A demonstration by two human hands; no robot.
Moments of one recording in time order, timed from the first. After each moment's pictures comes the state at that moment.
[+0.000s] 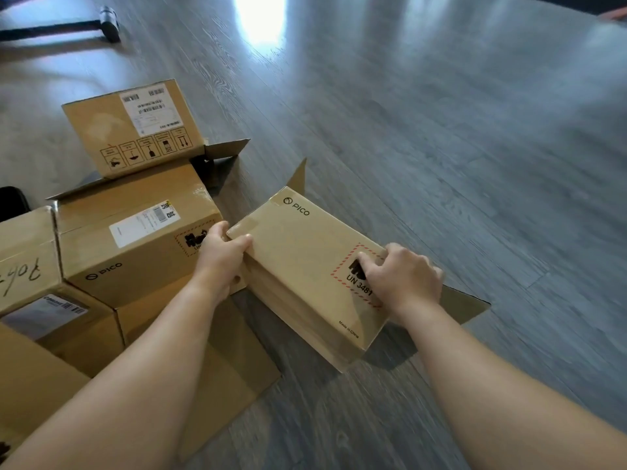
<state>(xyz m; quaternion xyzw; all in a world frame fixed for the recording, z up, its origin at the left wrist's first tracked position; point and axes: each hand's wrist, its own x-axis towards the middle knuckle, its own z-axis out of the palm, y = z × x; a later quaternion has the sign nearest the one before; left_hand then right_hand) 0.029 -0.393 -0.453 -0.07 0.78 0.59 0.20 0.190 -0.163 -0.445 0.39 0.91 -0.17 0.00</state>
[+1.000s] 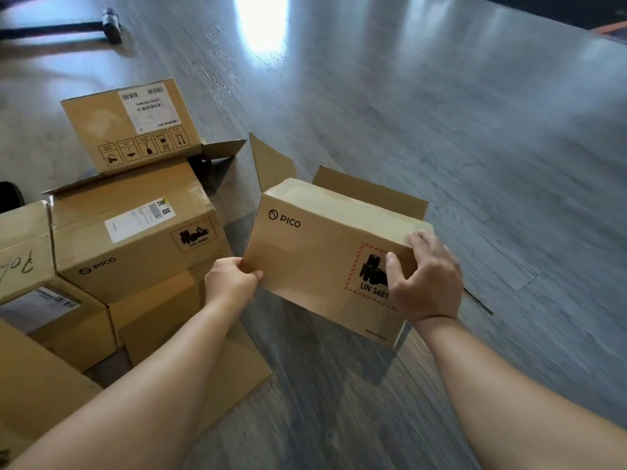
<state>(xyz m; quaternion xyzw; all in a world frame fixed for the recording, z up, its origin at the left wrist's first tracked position) 0.064 -0.388 -0.506 -0.02 0.88 0.45 0.12 0.231 -0.138 -0.458 0.31 0.90 -0.18 -0.25</state>
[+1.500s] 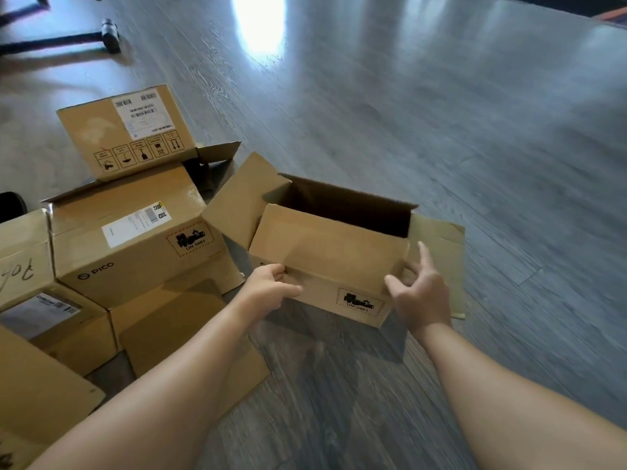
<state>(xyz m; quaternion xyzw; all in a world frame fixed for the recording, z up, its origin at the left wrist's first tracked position) 0.092 -0.346 -0.490 0.07 0.77 0.52 0.35 0.247 -0.133 -0.488 0.37 0.79 -0.45 -0.19</state>
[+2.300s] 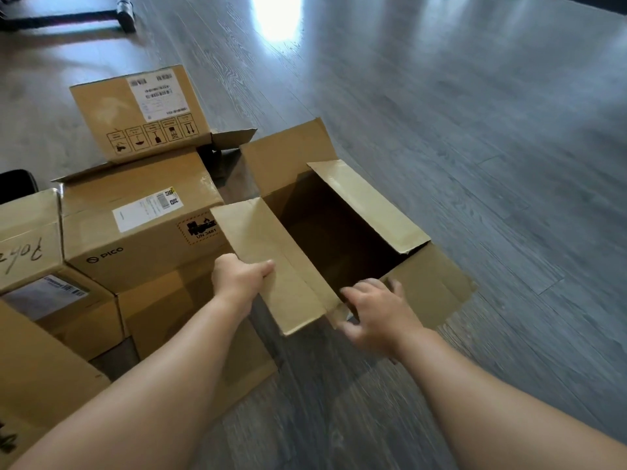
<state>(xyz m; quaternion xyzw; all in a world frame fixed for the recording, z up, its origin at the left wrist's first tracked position) 0.067 -0.380 -0.500 -0.13 0.80 0.56 0.15 0.215 -0.171 -0.514 0.05 0.98 -0.12 0.11</state>
